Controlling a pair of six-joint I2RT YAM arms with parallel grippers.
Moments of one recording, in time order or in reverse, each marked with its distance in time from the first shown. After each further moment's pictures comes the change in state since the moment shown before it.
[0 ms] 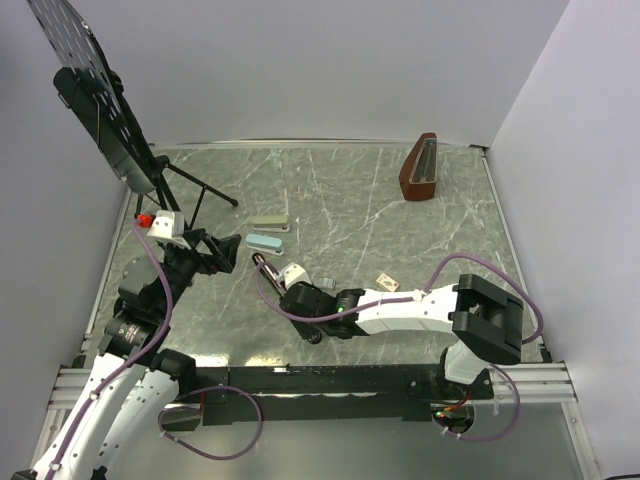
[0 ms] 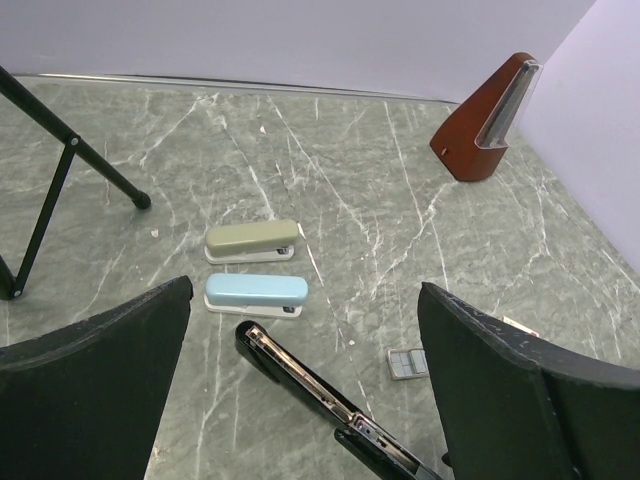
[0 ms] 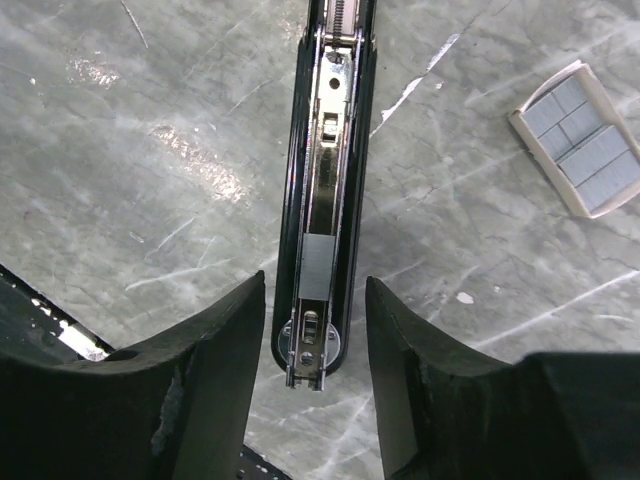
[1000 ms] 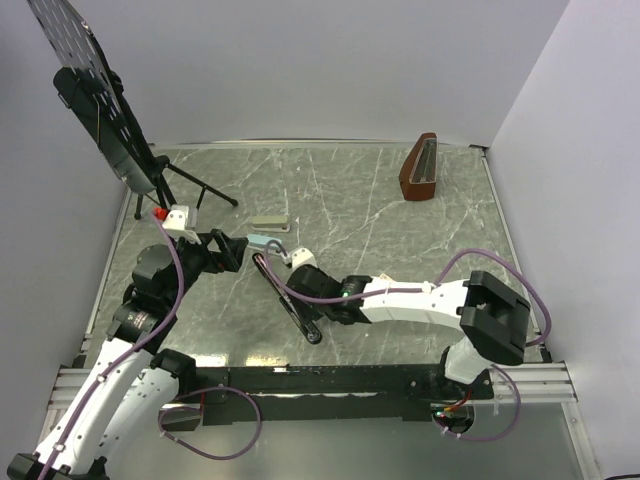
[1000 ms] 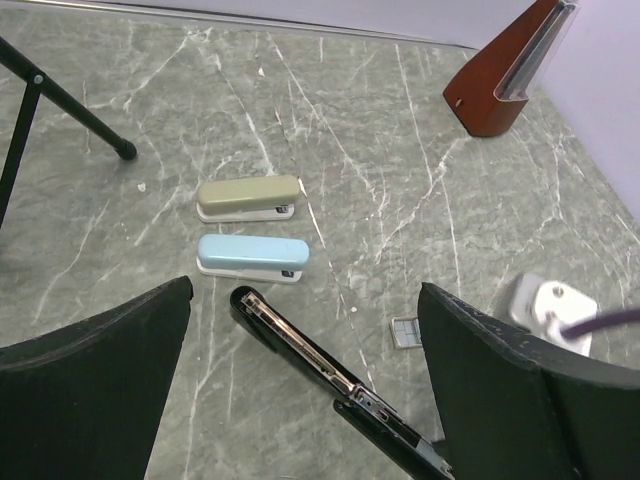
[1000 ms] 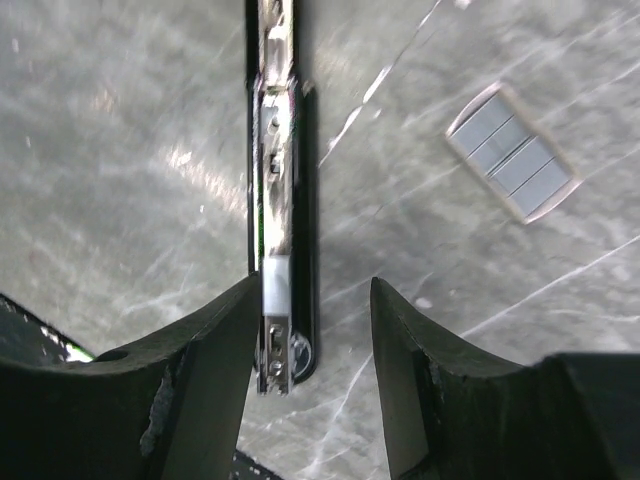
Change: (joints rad) left arm 0.000 0.098 0.000 -0.023 0.025 -0.021; right arm -0.076 -0.033 0.029 -0.043 -0.011 0.023
